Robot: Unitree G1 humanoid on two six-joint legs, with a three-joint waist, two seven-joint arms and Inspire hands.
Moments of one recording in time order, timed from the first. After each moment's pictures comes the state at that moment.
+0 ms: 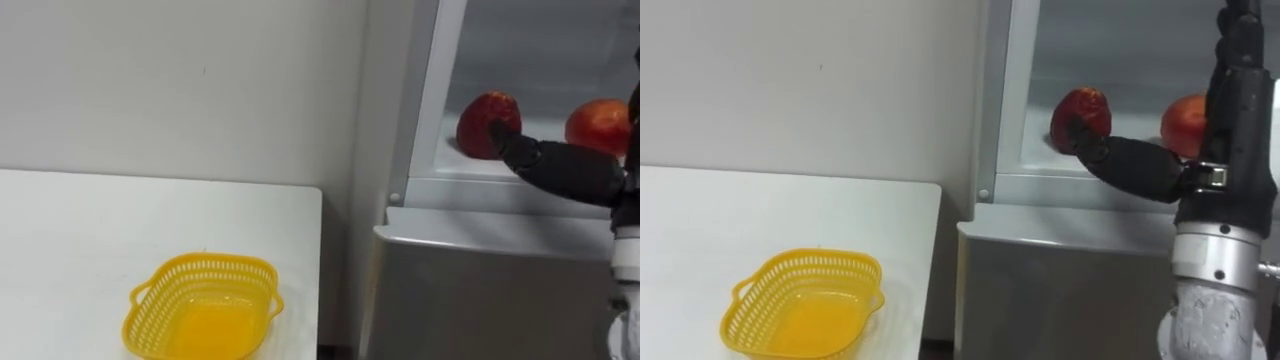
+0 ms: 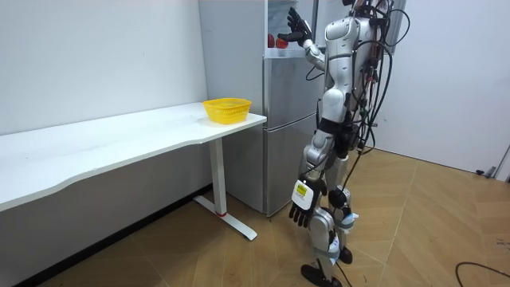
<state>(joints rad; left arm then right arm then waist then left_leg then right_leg) 0.24 0.22 0.03 1.17 0.33 0.02 -0.09 -0.36 -0.36 -0.08 -0.13 -0.08 -0.19 -0.44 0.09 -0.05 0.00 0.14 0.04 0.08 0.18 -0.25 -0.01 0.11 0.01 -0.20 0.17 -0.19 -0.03</state>
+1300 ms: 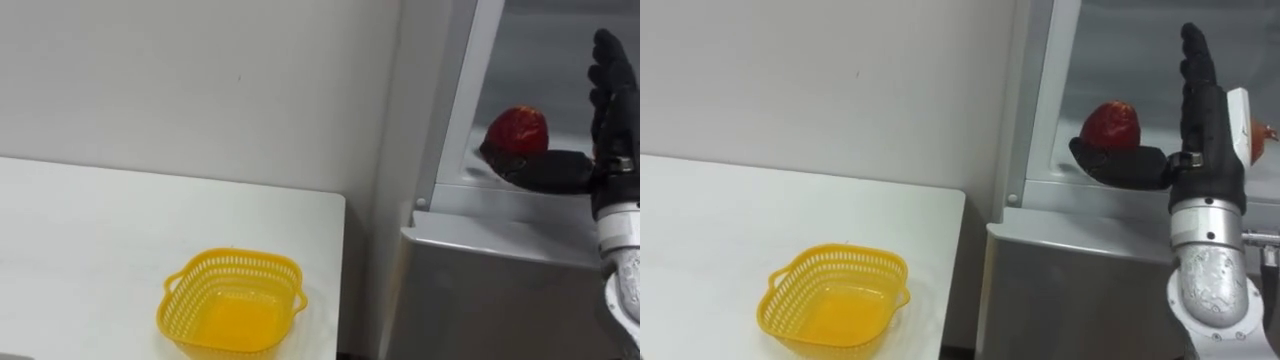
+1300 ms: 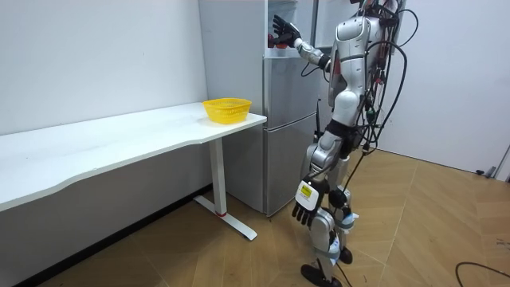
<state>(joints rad) 0.27 0.23 0.06 1.05 0.35 0.07 -0.16 -0.49 -0.43 -0.10 0.12 0.03 -0.06 -0.31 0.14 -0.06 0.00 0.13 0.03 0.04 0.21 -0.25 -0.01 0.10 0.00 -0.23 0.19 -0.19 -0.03</state>
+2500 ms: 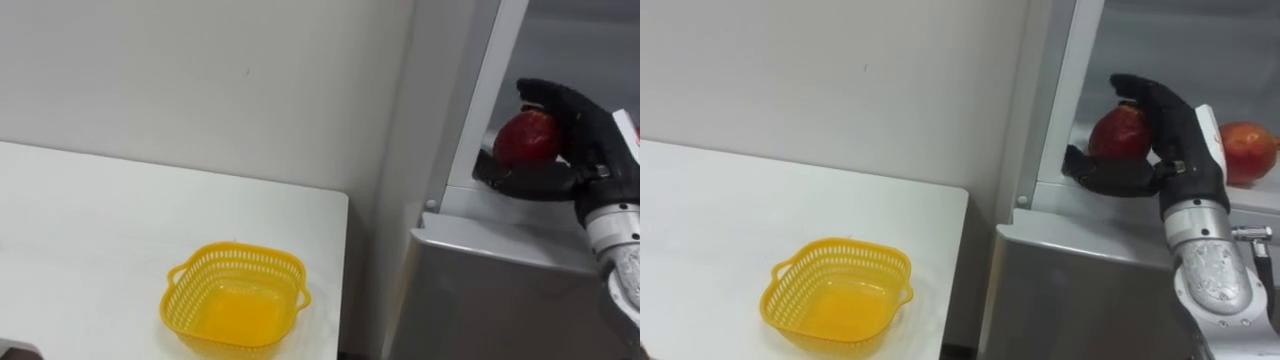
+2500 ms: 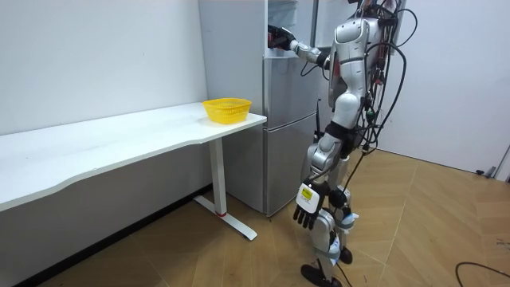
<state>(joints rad) 0.28 0.25 0.08 1.00 0.36 0.13 -0.17 -0.54 -0.49 -0.08 0.25 0.11 -0.01 -0.16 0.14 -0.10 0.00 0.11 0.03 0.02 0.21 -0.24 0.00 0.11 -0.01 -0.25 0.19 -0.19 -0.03</state>
